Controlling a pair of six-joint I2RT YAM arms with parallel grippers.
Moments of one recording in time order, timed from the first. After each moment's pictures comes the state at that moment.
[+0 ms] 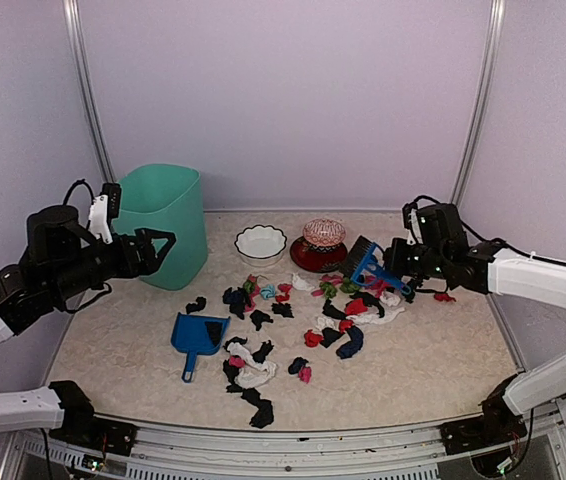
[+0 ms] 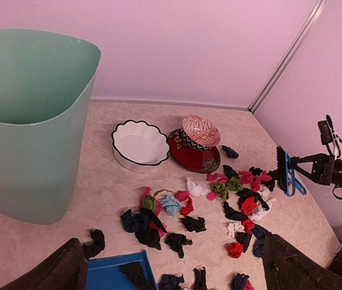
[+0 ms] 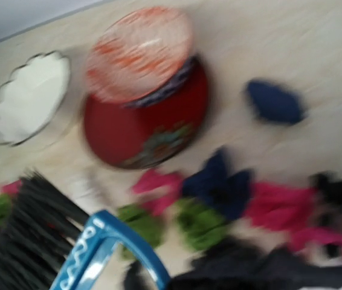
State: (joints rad) left arm -0.66 0.77 0.82 -0.33 -0.13 -0.43; right arm 0.56 1.31 0.86 -0.13 0.10 0.53
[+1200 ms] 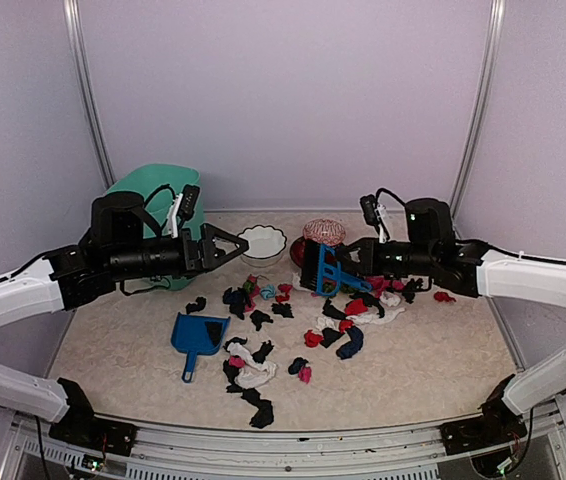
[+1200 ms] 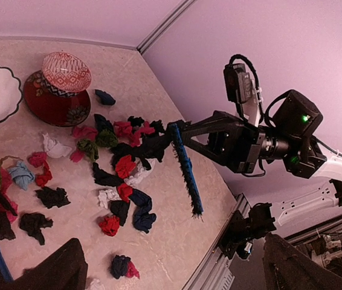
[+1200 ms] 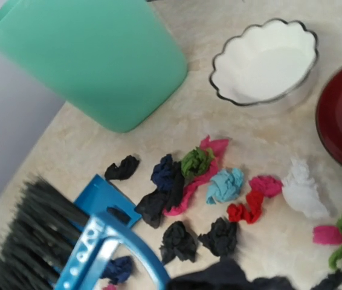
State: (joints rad) left arm -0.76 1.13 0.89 -0.03 0.29 -0.68; right arm 0.65 1.37 0.88 0.10 -0.33 0.48
